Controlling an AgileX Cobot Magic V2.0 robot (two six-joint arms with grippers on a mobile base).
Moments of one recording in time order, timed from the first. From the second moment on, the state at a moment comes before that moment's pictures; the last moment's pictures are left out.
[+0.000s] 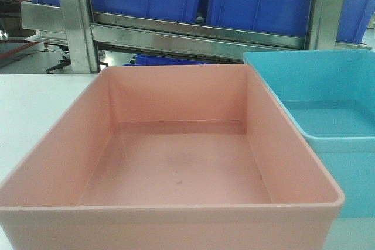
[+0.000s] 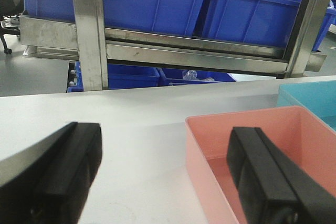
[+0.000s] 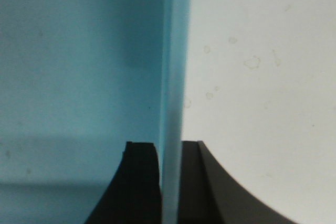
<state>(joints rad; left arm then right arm) -0.27 0.42 -0.42 -0.28 0.15 0.22 -0.19 1.86 -1.32 0.11 0.92 -0.26</state>
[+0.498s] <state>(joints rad) -0.27 0.42 -0.42 -0.28 0.15 0.22 -0.26 1.66 -1.48 0.08 1.06 -0.27</state>
